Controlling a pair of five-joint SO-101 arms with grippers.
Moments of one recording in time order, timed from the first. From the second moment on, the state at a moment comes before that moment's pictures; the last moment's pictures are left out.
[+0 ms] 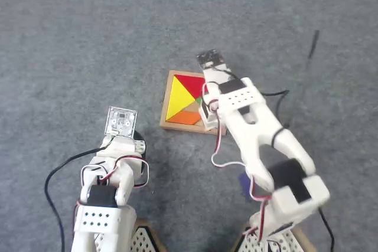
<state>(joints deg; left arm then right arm) -2.5 -84.9 97.3 45.2 -0.3 -26.5 9.3 19.3 61.5 -1.3</state>
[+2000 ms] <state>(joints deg) -2.5 -84.9 97.3 45.2 -0.3 -31.6 16.1 10.8 56.9 0.3</state>
